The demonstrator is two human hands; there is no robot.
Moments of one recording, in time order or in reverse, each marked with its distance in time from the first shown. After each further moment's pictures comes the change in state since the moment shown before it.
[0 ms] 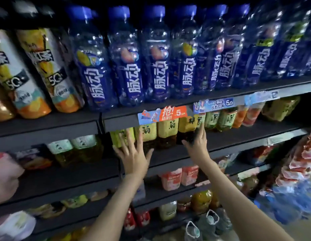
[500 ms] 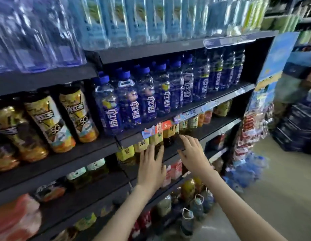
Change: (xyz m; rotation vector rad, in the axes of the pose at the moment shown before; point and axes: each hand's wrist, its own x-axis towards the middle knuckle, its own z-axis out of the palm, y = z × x) left_hand -0.008 0.010 -0.177 -0.210 -0.238 0.560; right_hand -0.143 -0.147 -0.079 -0.500 0.116 -0.146
